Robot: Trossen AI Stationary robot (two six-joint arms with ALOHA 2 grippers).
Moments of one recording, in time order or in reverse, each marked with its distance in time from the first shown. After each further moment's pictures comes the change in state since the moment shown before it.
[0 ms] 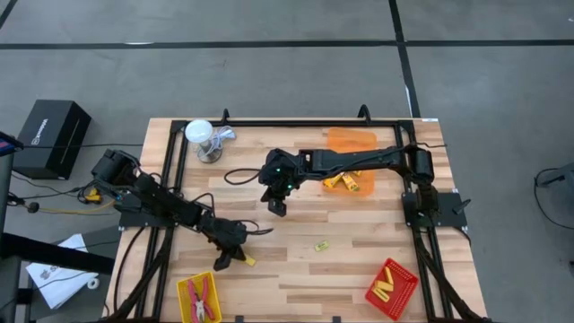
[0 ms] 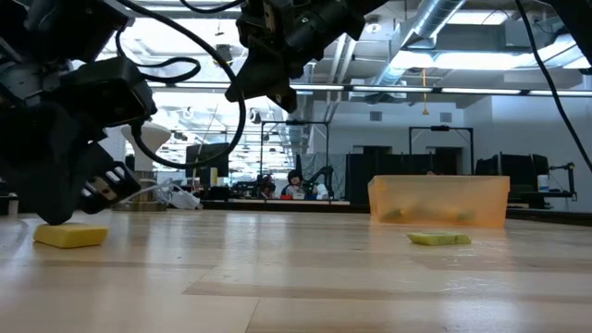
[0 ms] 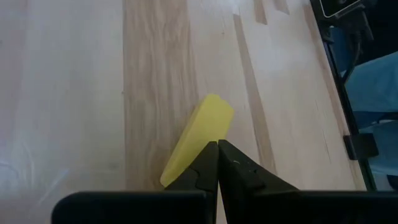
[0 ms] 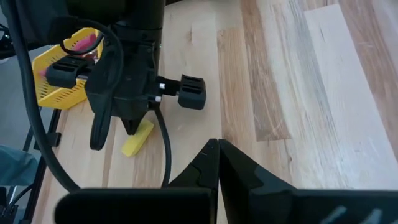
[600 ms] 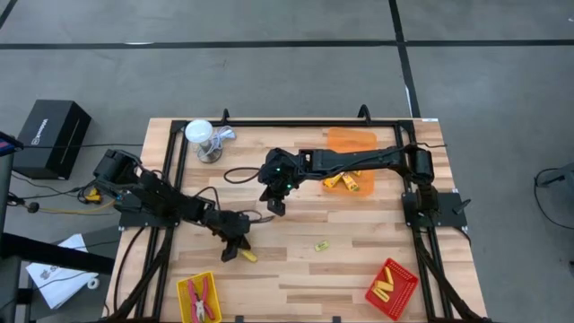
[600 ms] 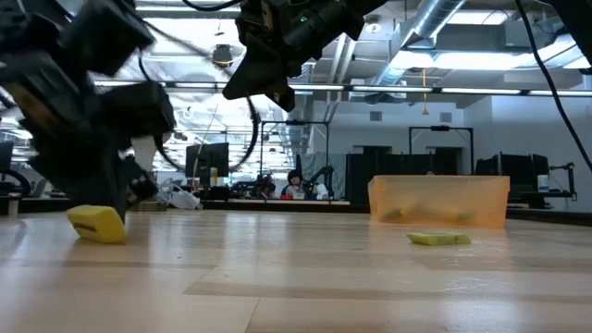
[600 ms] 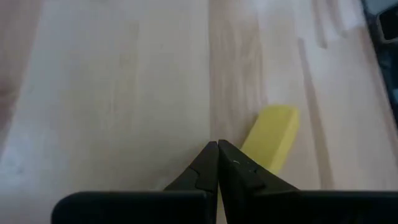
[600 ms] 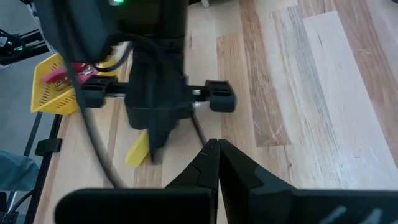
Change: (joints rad) left arm 0.092 0.011 -0.001 -0.026 -0.033 0.029; right arm 0.000 0.000 0.000 0.021 0.000 0.008
